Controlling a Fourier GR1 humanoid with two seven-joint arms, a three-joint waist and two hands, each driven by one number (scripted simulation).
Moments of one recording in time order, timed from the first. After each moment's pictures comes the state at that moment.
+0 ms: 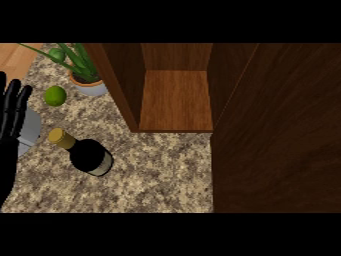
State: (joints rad) left arm -0.03 0.16 0.02 -2.10 0.01 0.01 0.02; right arm 0.04 -0.06 -0.01 -2.10 0.00 0.02 0.01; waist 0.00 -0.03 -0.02
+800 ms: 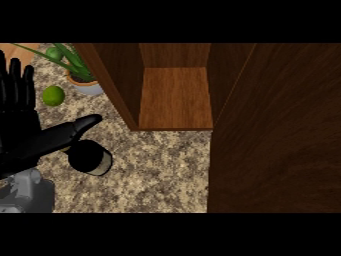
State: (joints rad) left arm -0.24 0.01 0.05 -1.93 -0.03 0.42 0.19; right arm 0.19 -0.12 0.06 -2.30 -0.18 0.17 0.18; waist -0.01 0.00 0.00
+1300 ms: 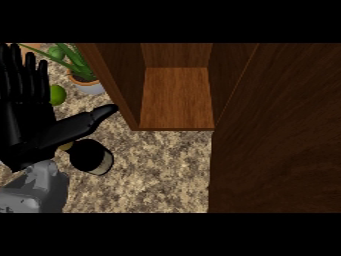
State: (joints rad) left arm -0.30 0.01 -0.02 -1.89 -0.05 0.53 0.22; right arm 0.16 -0.13 0.02 -2.38 -0.24 0.17 0.31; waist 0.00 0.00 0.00
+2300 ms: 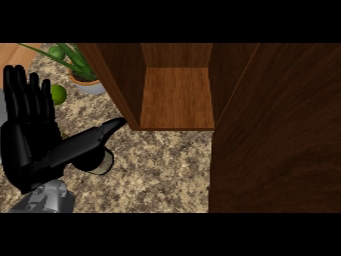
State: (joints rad) left arm -0.19 0.00 -0.13 -1.95 -0.15 0.66 0.27; right arm 0.11 -0.10 0.01 -2.39 -0.23 0.18 0.38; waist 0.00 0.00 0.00
